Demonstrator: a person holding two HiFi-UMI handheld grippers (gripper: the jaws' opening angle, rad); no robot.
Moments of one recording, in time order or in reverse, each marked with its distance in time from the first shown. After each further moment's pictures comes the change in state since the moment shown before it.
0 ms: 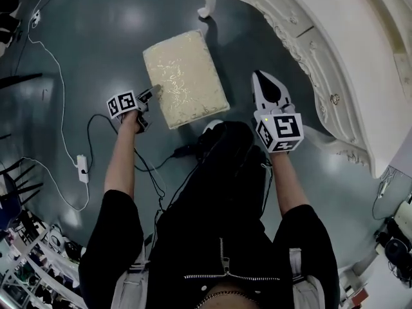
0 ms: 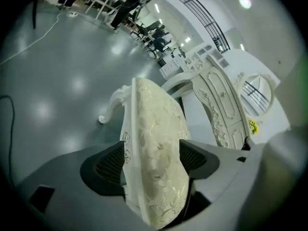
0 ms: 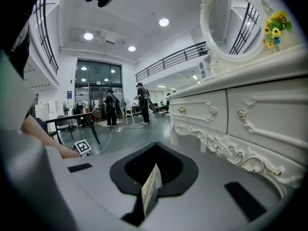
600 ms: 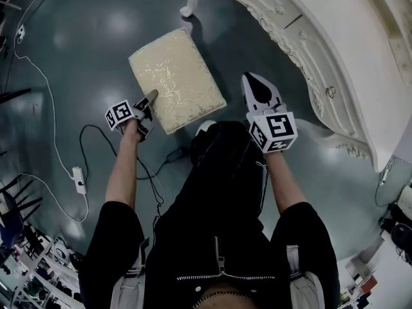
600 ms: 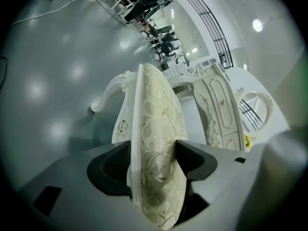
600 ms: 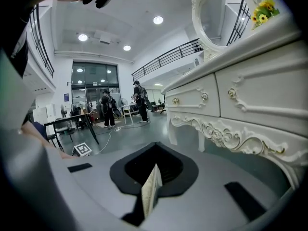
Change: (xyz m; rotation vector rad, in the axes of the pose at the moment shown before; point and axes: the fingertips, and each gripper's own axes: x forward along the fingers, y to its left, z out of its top) left arm 0.039 -0.012 -0.026 -0.155 -0.037 -0.111; right arm 0.000 -0.016 -0.037 0.046 0.023 -0.013
